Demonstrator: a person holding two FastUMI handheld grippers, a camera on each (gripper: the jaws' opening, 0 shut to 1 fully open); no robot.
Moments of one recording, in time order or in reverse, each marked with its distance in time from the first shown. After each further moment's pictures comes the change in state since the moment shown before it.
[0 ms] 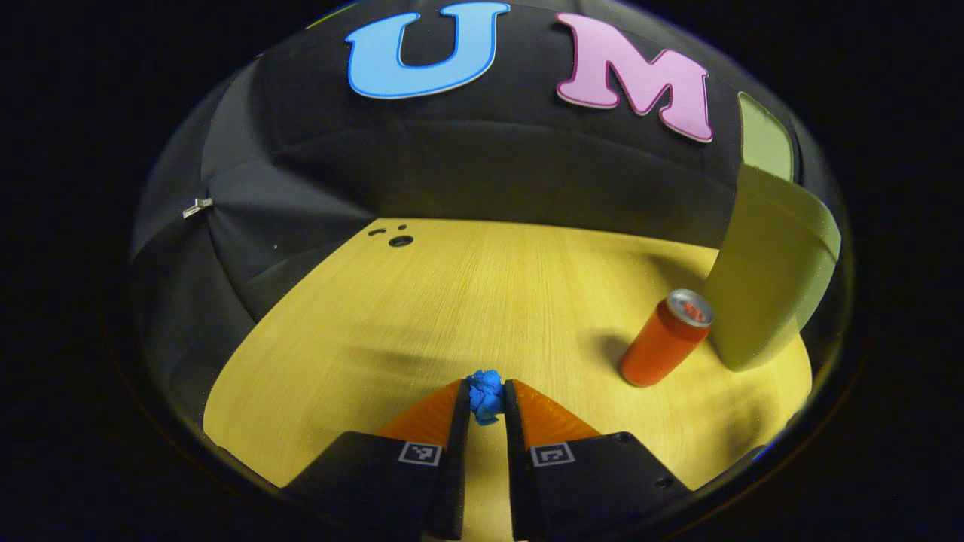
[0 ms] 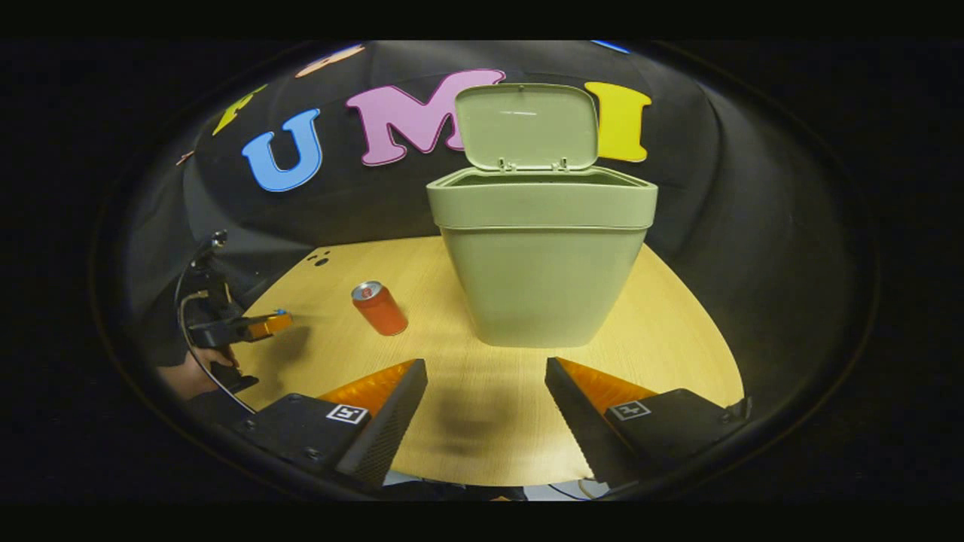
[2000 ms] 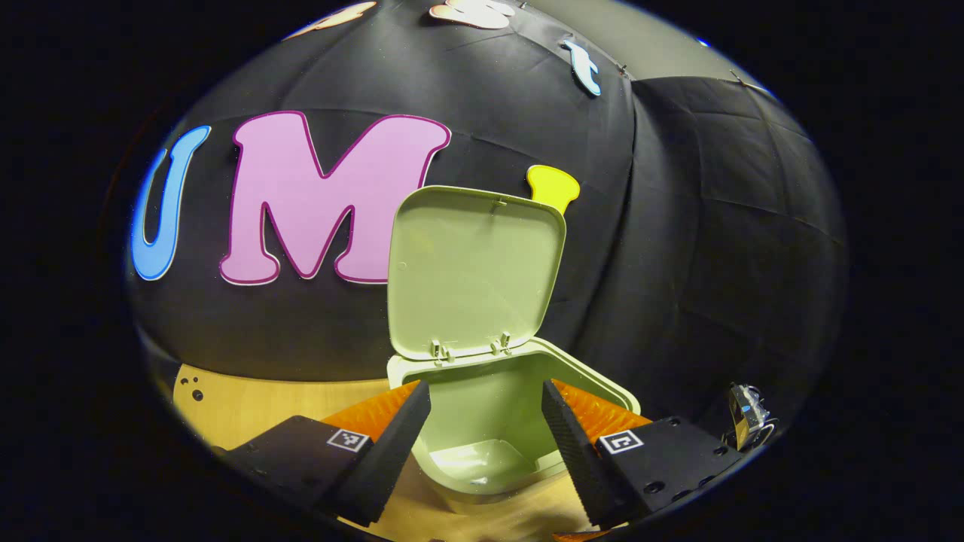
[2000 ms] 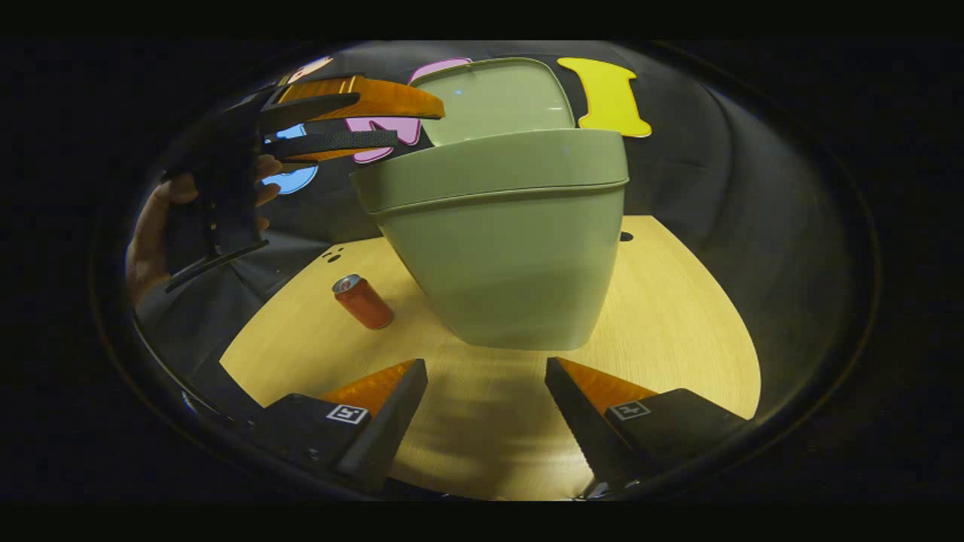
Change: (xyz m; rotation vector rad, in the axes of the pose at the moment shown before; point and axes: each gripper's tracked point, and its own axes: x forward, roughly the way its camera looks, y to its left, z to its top) left arm -0.080 -0.399 0.215 0.203 -0.314 -0.597; right arm 0.043 -0.059 -0.014 0.007 0.035 0.152
